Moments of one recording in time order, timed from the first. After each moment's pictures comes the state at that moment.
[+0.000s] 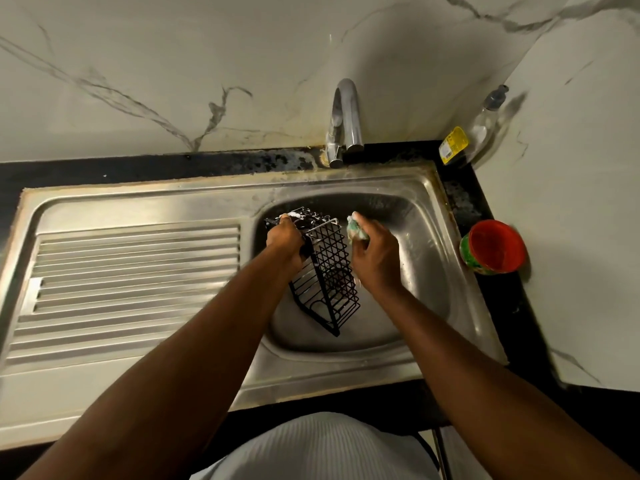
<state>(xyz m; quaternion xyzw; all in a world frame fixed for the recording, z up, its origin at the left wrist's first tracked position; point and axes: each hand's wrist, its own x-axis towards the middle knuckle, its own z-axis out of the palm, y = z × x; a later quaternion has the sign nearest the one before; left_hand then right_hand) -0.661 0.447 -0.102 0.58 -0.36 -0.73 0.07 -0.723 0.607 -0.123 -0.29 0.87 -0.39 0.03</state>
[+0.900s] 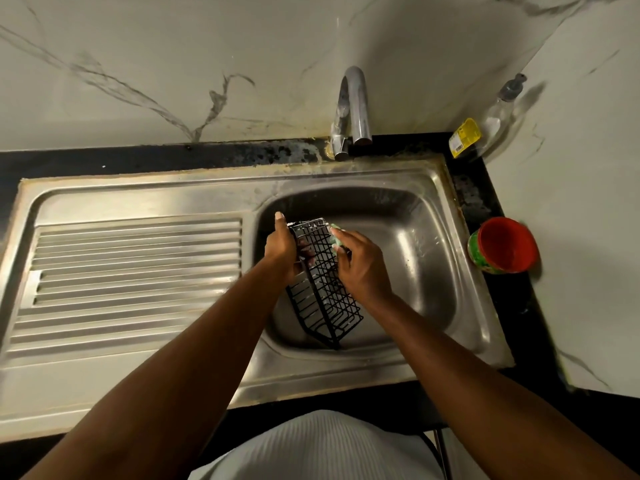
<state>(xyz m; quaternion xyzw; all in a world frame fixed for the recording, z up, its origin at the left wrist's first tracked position) -0.639 0.444 -0.131 0.56 -0.38 -0.74 0.04 -0.702 0.599 -0.139 -0.37 0.84 -0.39 0.07</state>
